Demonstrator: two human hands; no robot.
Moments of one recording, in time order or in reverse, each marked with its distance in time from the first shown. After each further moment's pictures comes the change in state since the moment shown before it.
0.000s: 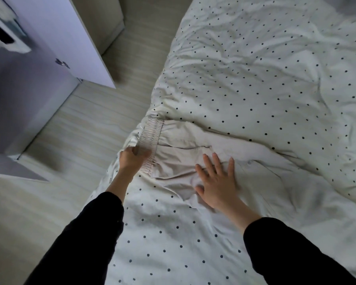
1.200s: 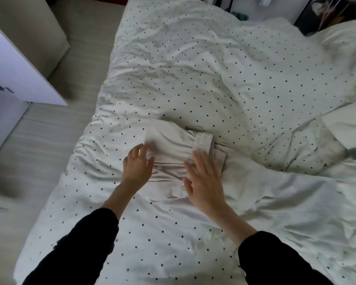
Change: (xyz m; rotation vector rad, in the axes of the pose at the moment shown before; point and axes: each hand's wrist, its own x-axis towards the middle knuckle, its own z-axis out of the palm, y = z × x) left_hand -0.187 0.074 0.094 0.519 -0.139 0.713; right_hand -0.172 0.094 -0.028 0.354 0.326 0.217
